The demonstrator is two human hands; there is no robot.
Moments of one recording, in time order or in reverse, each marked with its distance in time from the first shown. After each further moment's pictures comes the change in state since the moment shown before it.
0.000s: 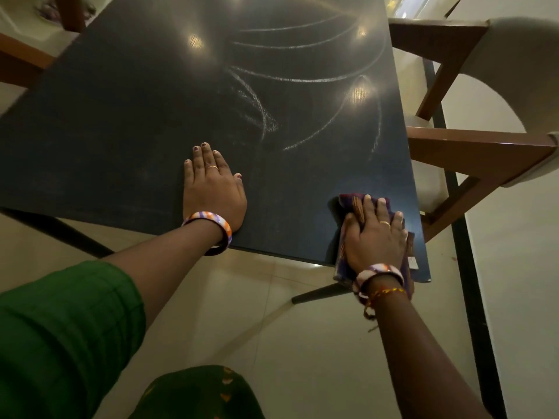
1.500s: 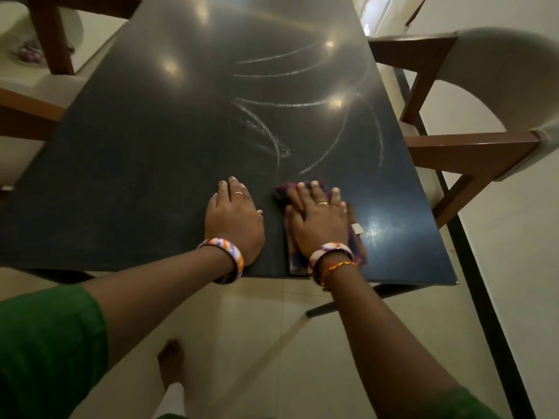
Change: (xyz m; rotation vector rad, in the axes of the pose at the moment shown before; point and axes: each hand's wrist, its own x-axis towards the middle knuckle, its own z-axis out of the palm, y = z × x) left_hand 0.014 -0.031 -0.008 0.045 -0.002 0.262; right_hand 0.003 -0.127 0.016 0.033 -0.007 -0.212
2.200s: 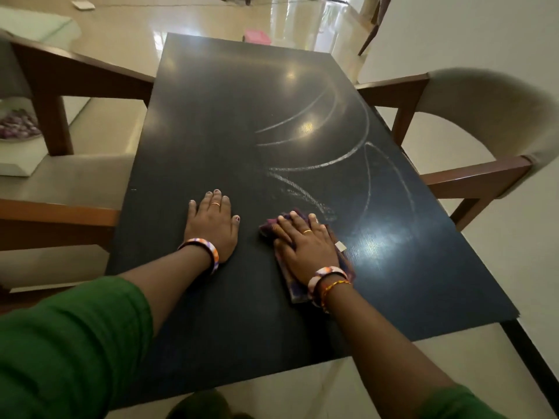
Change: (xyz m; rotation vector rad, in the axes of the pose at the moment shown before) left_hand 0.143 -0.158 -0.020 0.030 -0.065 0.160; right_hand 0.078 -0.123 0.022 -0.014 -0.006 -0.009
